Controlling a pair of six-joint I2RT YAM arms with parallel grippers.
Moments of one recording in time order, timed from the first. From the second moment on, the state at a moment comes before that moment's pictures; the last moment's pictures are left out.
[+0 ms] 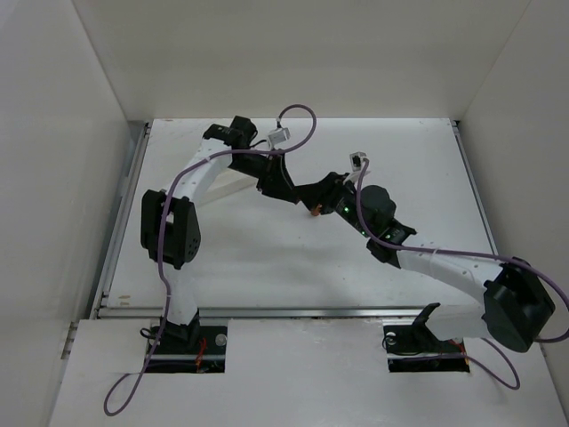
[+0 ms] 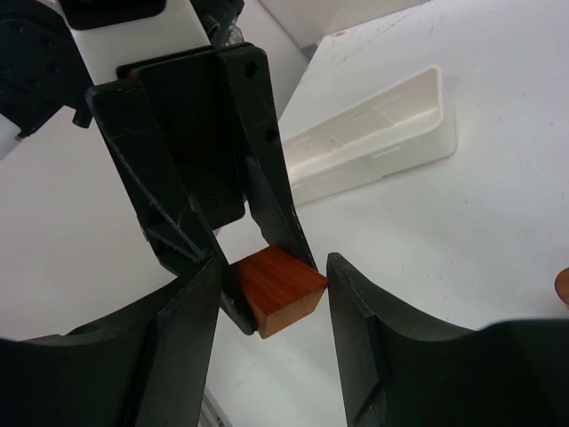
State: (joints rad) left arm -0.35 1.95 1.78 -1.21 1.40 0.73; right arm 0.74 1.28 0.75 0.53 0.02 0.75
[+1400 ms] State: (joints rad) left arm -0.36 1.91 1.77 -1.00 1.42 0.49; right arm 0.74 1.25 0.64 0.75 0.01 0.75
